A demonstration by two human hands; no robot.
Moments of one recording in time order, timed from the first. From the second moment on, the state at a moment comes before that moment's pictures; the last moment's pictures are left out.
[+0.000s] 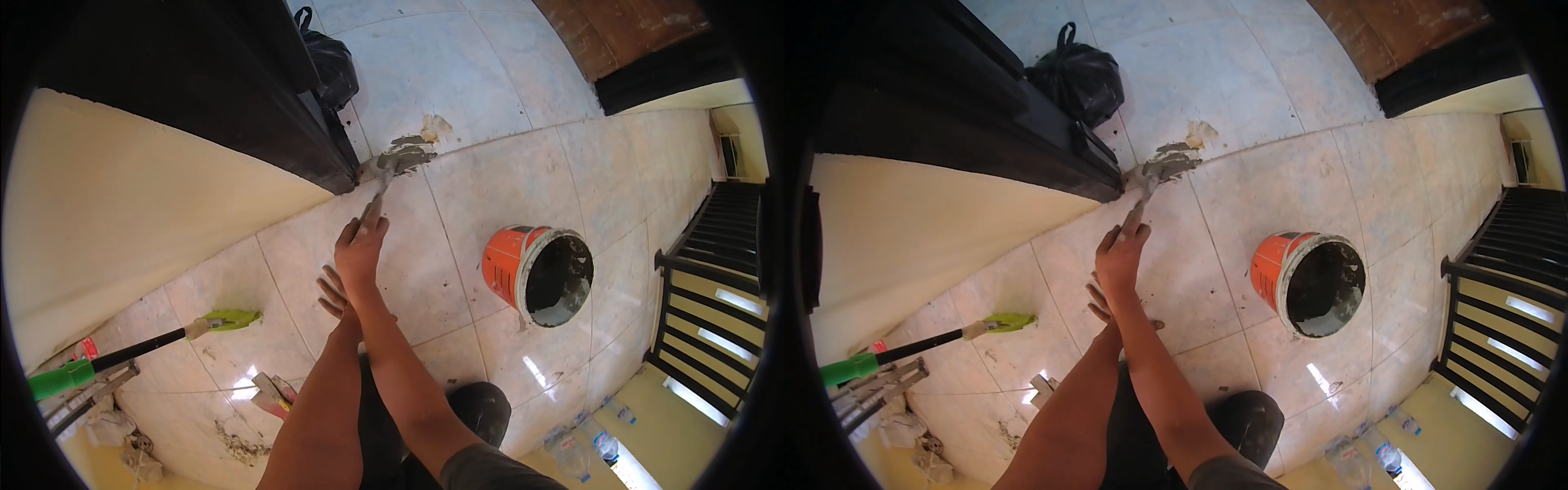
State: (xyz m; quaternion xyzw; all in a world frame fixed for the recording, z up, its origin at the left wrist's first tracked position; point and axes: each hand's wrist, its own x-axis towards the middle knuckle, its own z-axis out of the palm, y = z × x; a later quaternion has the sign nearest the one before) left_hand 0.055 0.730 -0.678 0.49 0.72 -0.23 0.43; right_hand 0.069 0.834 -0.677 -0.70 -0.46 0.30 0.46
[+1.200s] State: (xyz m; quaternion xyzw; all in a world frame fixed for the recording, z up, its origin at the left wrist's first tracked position) left_hand 0.058 0.741 -0.645 0.47 0.73 -0.17 0.46; right_hand 0.156 0.866 -0.658 -0.74 -0.64 0.13 0.14
